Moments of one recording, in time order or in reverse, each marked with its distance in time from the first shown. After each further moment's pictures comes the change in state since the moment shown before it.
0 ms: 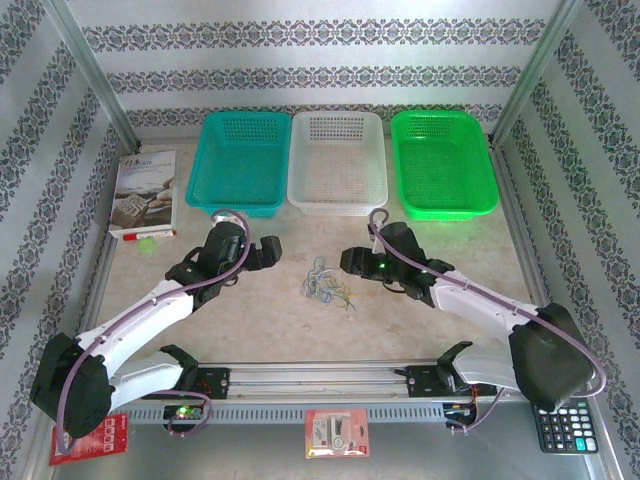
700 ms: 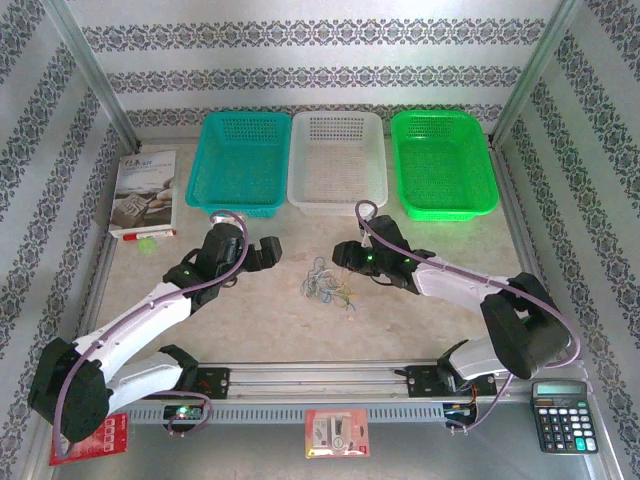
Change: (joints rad) left arm 0.000 -0.019 -0.007 0.005 0.019 0.001; right arm 0.010 0.183 0.074 0.075 0.021 0.069
